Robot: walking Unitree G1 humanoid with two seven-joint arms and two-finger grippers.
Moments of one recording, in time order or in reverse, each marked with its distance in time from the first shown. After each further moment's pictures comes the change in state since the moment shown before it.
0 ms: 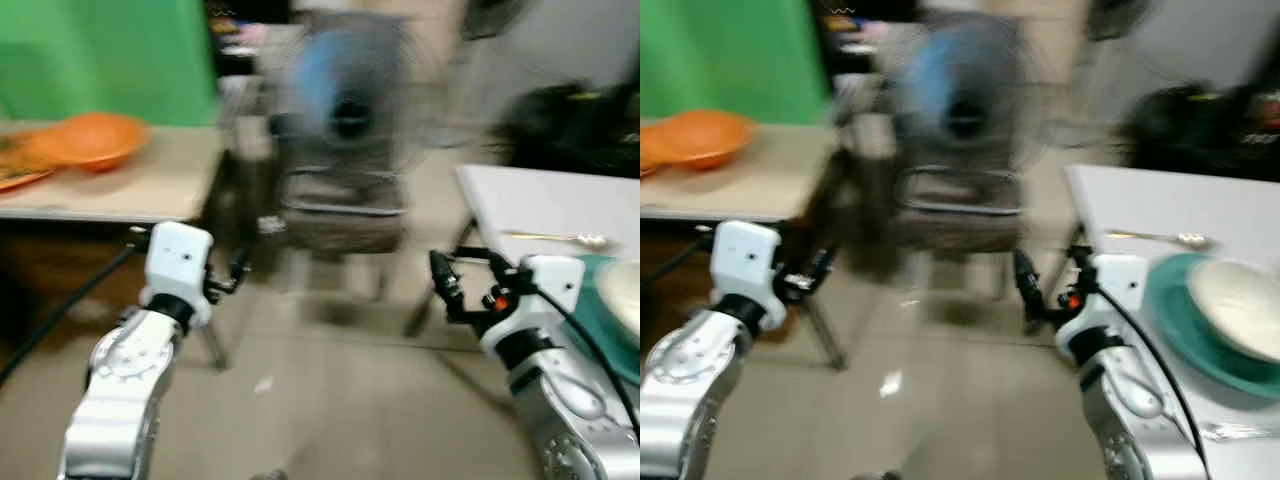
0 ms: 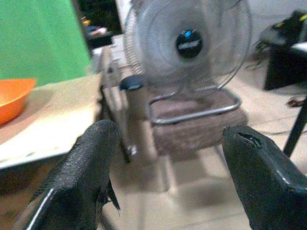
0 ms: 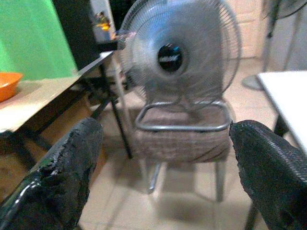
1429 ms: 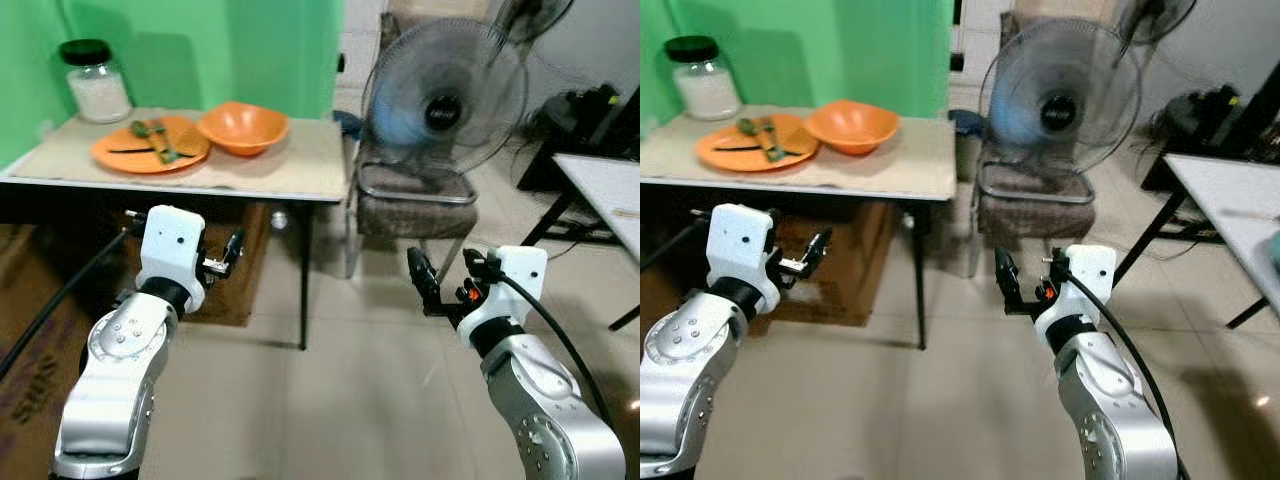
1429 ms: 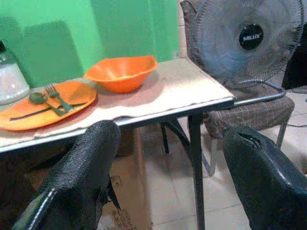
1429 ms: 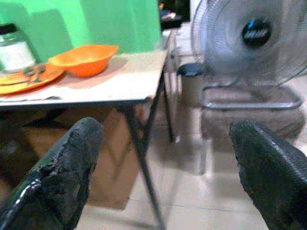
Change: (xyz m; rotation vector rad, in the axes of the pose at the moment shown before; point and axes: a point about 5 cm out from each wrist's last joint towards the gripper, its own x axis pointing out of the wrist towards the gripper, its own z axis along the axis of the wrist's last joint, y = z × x) left arm 0.012 0.008 0.009 0.006 -0.031 0.006; right arm 0.016 0.013 -0.008 0.025 0.043 0.032
